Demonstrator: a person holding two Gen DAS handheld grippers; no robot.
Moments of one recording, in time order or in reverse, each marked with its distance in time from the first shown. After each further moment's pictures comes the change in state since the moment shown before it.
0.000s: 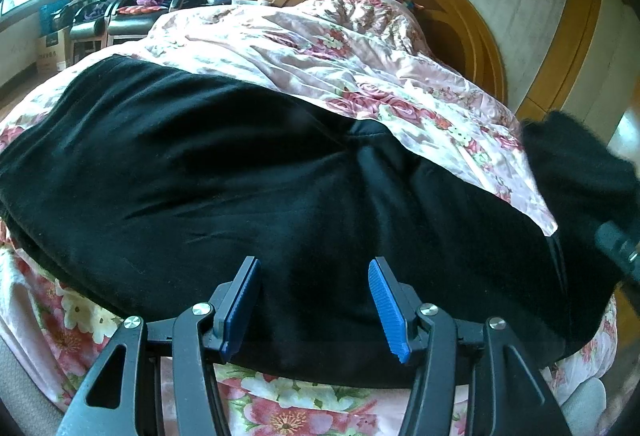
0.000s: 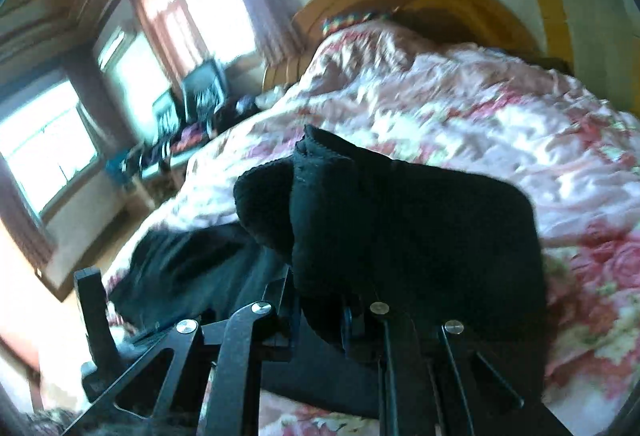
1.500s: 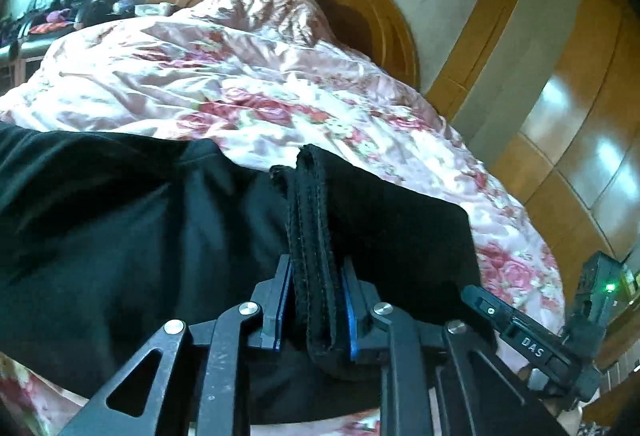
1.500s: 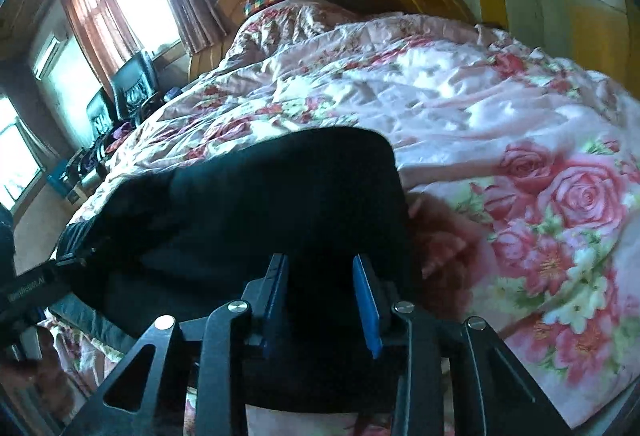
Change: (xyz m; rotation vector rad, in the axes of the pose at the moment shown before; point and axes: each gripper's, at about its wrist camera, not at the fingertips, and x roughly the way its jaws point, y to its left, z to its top) left arm 0.008 -0.097 0.025 0.143 0.043 -0.275; right arm 0.003 -0.106 -0.036 0.139 0.032 -0.214
